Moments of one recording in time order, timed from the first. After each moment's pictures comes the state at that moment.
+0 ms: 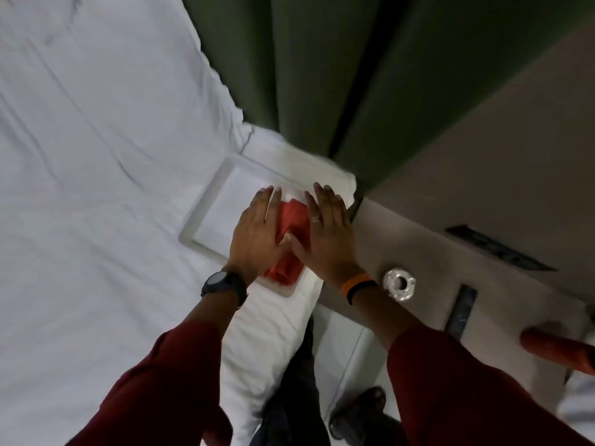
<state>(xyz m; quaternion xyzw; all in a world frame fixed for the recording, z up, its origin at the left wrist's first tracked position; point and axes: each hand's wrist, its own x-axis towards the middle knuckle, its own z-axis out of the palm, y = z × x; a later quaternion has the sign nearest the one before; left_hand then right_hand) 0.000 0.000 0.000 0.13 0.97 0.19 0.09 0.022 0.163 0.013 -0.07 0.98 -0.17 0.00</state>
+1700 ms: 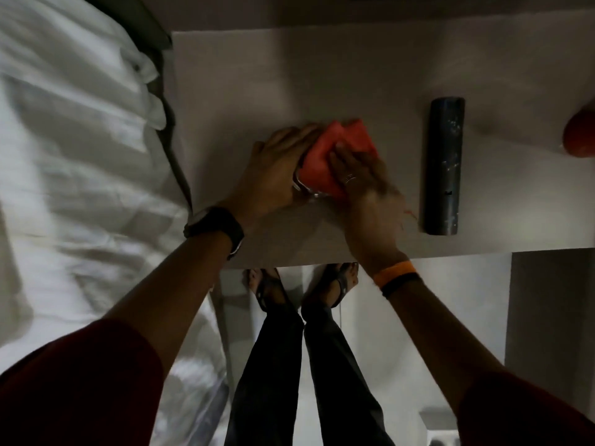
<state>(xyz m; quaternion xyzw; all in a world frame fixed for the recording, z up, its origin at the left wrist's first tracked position) 0.078 0.306 -0.280 0.45 0.82 0.16 0.31 0.230 0.411 -0.254 0.25 0.94 -0.23 -0.07</state>
